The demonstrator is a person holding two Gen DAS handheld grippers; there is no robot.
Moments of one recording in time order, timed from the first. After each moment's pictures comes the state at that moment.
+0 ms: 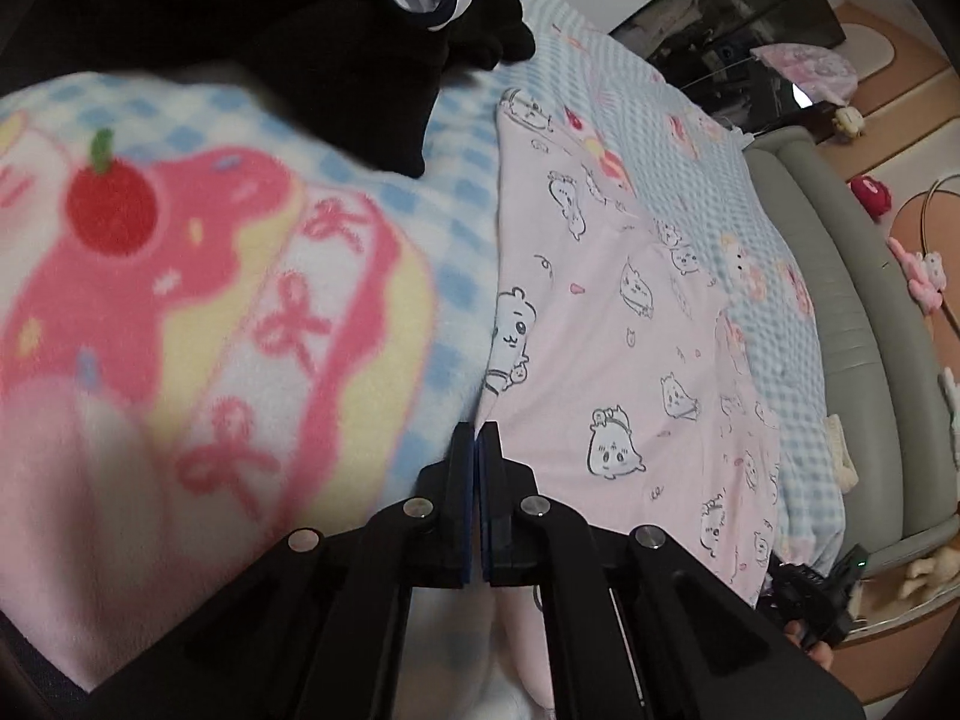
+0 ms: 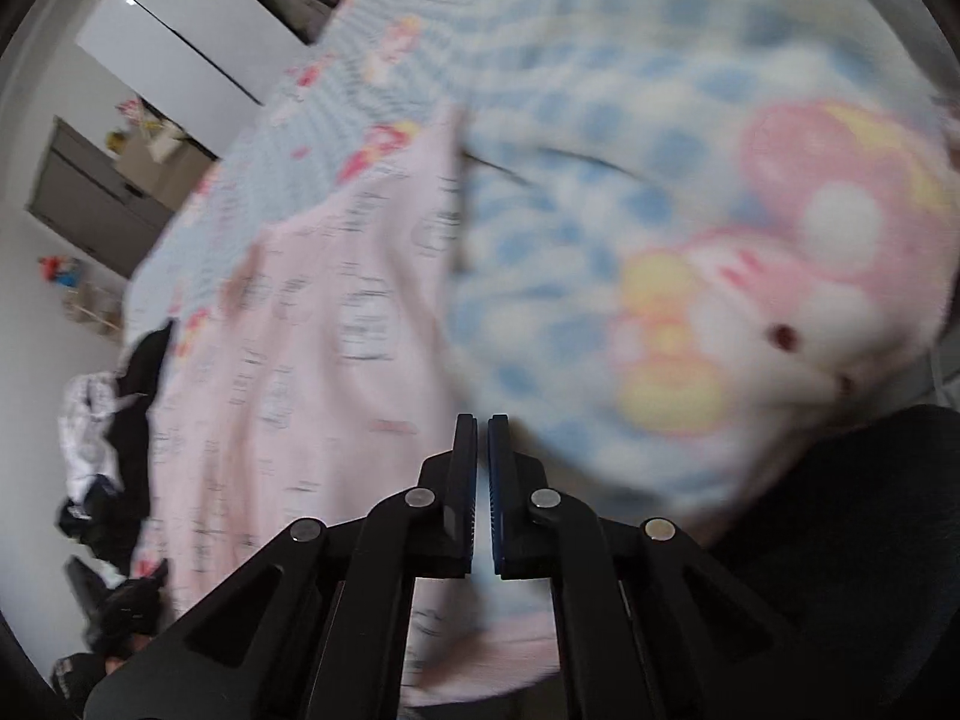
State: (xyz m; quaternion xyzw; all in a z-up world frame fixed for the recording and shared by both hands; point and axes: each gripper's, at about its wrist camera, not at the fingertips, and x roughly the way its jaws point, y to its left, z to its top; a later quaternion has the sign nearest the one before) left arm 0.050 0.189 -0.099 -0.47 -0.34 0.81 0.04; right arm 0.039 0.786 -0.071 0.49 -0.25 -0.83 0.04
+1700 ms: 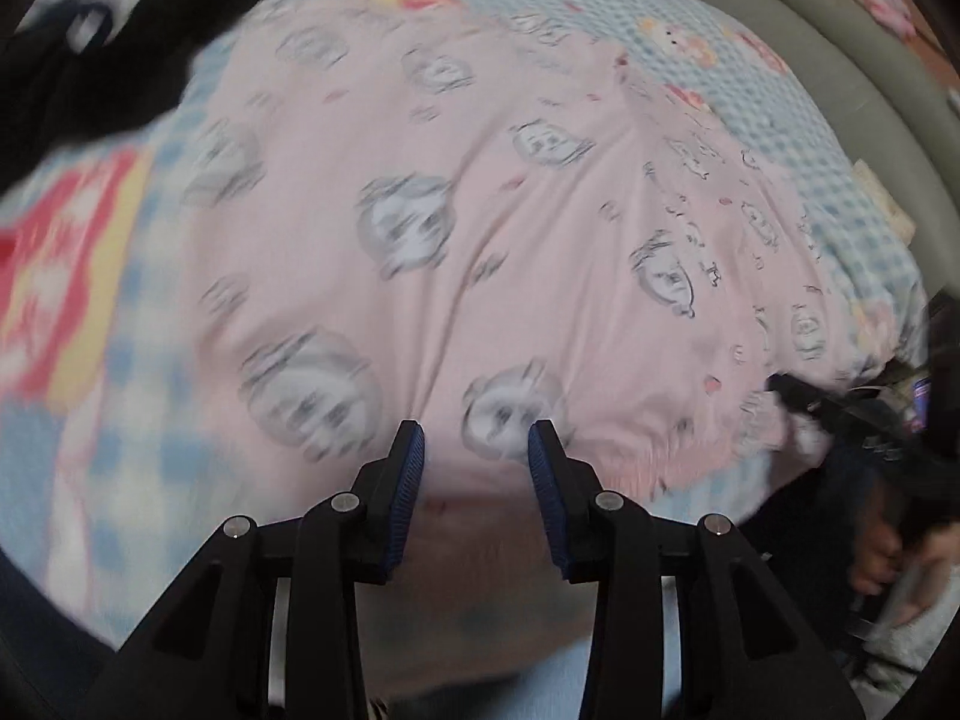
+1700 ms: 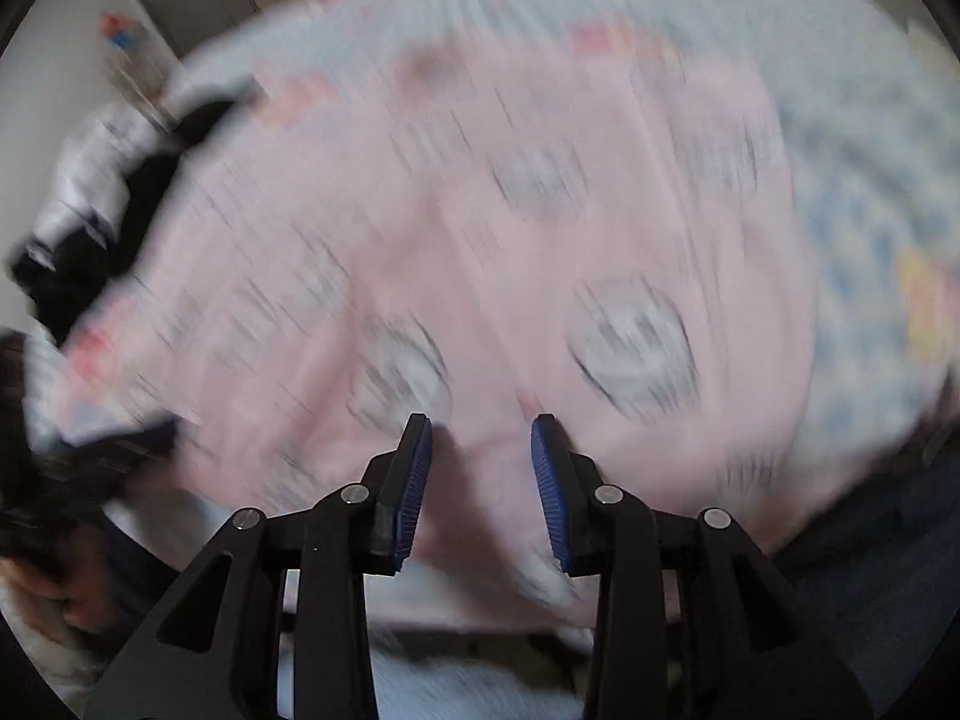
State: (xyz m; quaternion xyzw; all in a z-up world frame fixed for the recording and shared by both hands) left arm 0.060 0.311 -0.088 -0.56 -0.12 0.81 0.11; right arm 0.072 0.626 -0.074 0.56 -0.03 -0.81 0.15
